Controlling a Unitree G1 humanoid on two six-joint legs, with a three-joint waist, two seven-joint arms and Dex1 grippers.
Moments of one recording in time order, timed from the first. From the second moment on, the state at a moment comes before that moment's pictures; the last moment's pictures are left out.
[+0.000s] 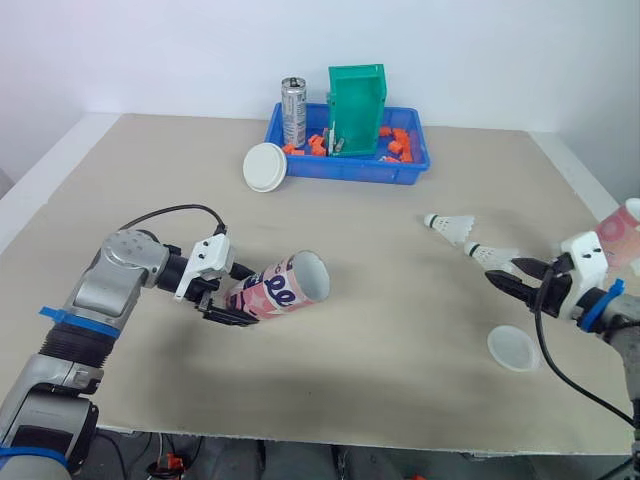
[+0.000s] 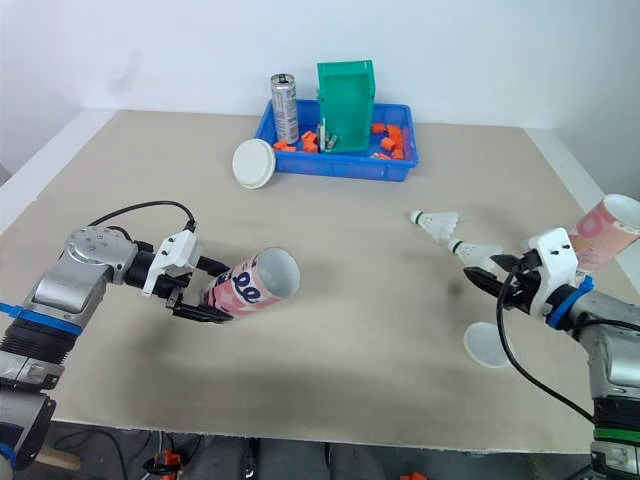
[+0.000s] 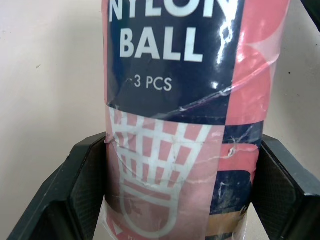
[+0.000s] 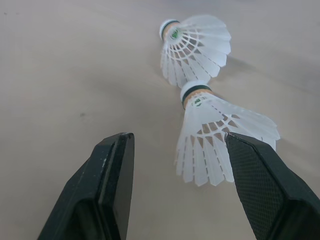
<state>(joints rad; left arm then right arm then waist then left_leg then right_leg) -0.63 0.72 -0.20 0.23 -0.24 0.18 -1.53 -0.24 -0.84 -0.34 0.23 0.36 0.41 0.87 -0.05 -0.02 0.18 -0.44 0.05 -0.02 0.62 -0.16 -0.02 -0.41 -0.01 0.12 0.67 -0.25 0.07</state>
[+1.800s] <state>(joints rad) -0.62 0.74 -0.20 0.21 -0.24 0.20 -1.51 -0.64 -0.80 0.25 -0.40 0.33 0.30 1.21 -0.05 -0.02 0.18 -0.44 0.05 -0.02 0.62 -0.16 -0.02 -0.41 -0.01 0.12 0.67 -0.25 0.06</state>
